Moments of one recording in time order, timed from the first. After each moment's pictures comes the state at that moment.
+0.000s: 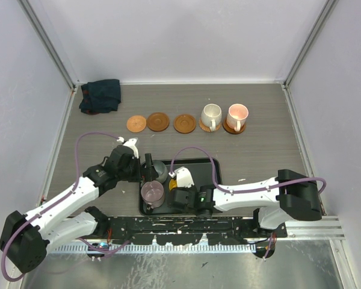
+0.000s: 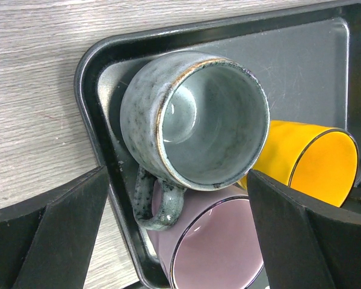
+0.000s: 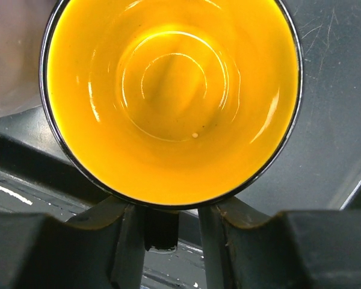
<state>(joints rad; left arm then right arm) -0.63 0.94 0.57 -0.41 0.04 -0.61 1.41 1.46 0.81 -0.51 0.50 0.84</state>
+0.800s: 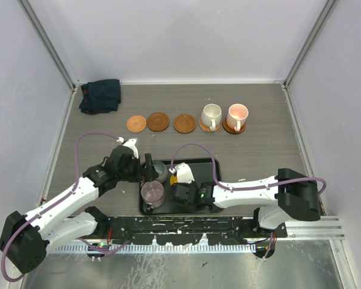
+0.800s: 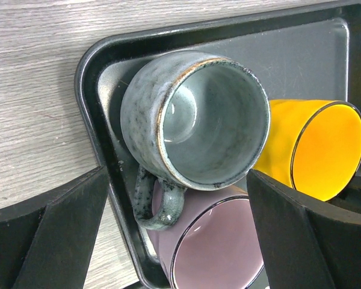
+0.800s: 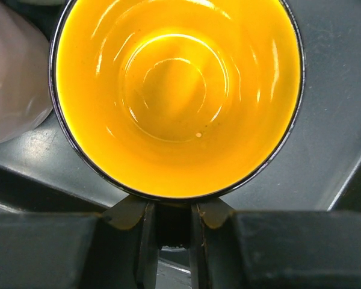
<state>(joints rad) -0.63 0.95 0.57 -0.41 0.04 -0.62 1.36 1.47 0.81 -0.48 0.51 0.79</state>
